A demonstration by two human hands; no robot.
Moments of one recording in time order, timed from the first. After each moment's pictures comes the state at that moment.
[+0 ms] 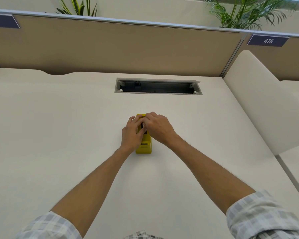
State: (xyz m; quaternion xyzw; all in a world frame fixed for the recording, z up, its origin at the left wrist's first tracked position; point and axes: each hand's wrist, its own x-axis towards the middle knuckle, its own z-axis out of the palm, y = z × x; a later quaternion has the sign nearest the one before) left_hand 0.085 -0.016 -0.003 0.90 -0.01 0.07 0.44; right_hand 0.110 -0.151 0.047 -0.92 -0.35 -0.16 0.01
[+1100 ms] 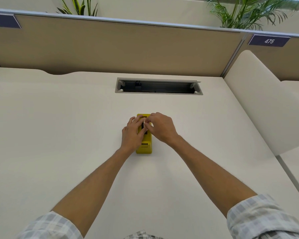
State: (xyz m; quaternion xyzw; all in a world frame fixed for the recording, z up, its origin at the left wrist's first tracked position) left_hand 0.081 -0.016 -0.001 0.90 -0.02 0.07 0.42; right_hand 0.112 -0.154 0.045 -0.95 -0.24 -0.11 0.14
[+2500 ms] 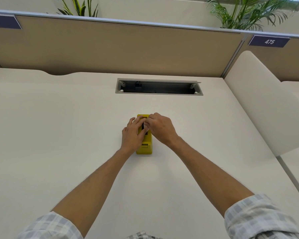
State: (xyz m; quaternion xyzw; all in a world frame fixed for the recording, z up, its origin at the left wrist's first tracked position) left_hand 0.084 -0.015 -0.008 0.91 -0.02 0.07 0.41; right_hand 0.109 -0.155 0.046 -0.93 -0.31 -0.16 0.10
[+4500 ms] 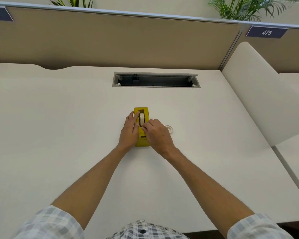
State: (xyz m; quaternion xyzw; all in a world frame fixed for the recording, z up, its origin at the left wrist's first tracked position) left_hand 0.066 -0.013 -0.012 0.87 0.01 0.01 0.49; right_hand 0.046 -0.149 0.035 -0.94 -0.24 -0.14 0.21
